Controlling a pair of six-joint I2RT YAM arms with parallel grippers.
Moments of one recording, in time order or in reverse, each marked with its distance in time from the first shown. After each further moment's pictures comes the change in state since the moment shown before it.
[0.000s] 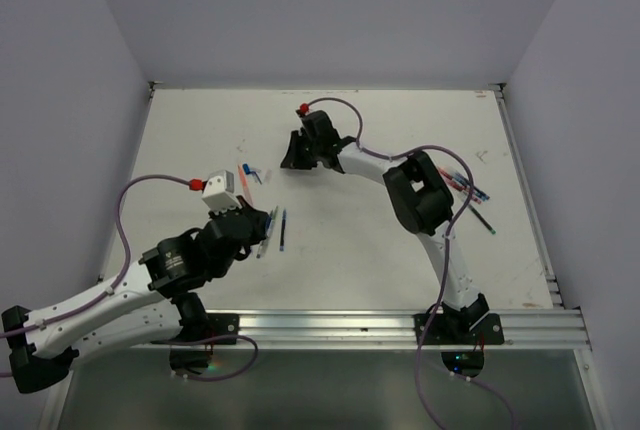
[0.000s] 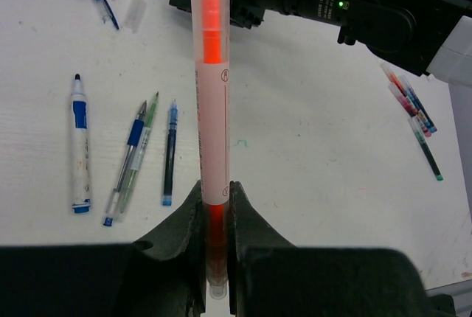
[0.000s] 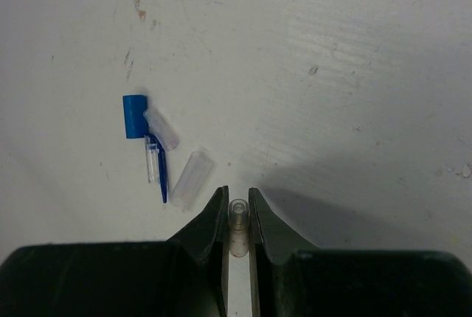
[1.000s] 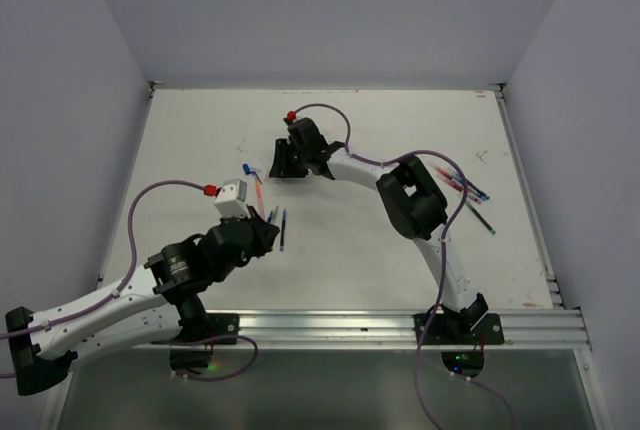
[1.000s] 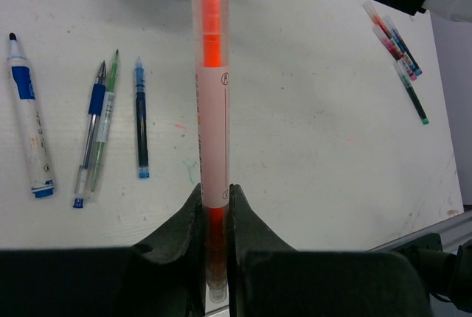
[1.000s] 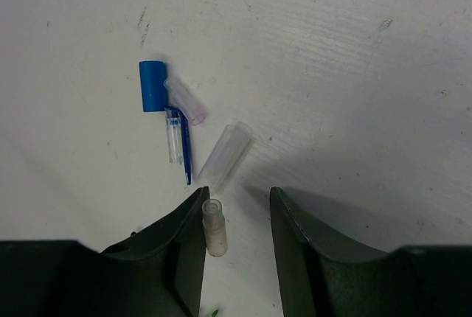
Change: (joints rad) left arm 0.000 -0.026 -0.098 0.074 0.177 0.025; right arm 0.072 0.003 0.023 -0.060 0.059 0.005
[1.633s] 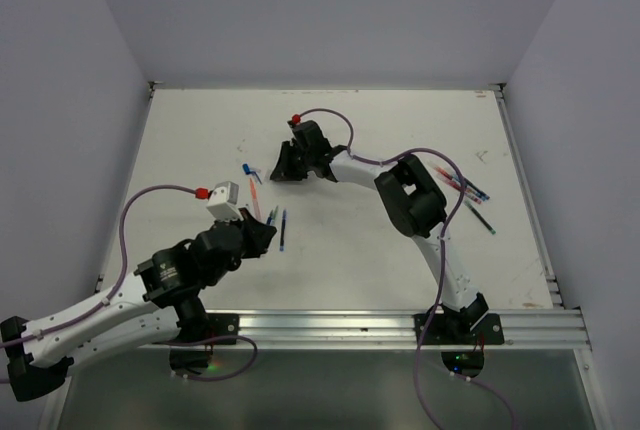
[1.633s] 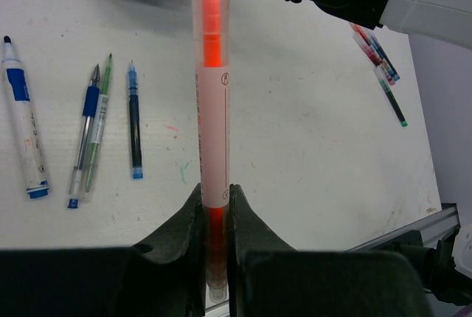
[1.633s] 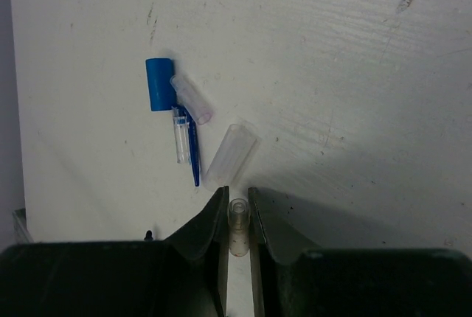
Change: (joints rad) left arm 0.000 -0.085 -0.028 0.005 0.009 -0.005; right arm -0.019 0.024 -0.045 0.098 -0.108 0.100
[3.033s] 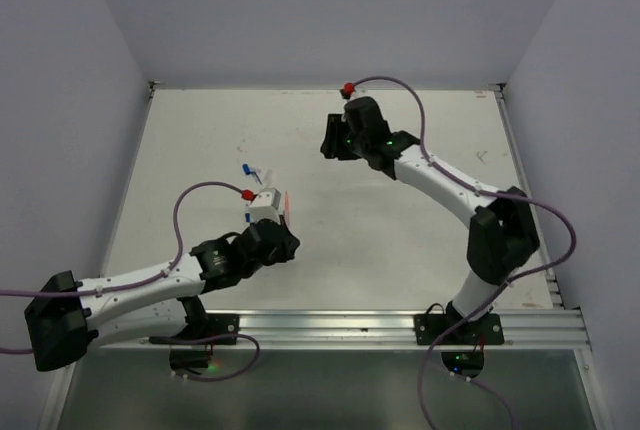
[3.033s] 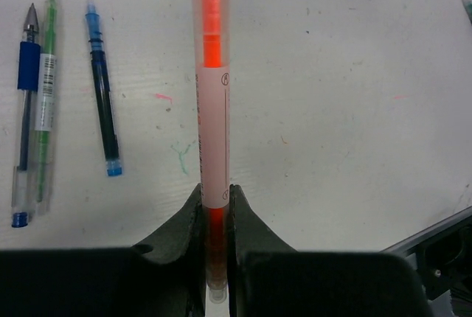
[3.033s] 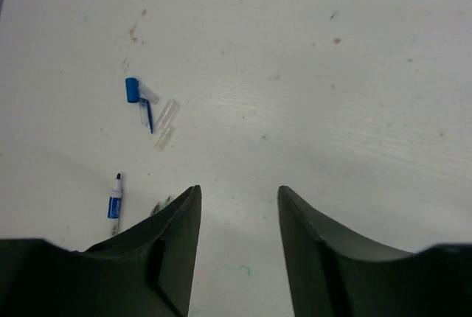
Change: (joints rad) left arm 0.000 0.343 -0.079 0.257 0.111 0.027; right arm -0.075 -0.618 -0.317 -0.256 0.333 -0.233
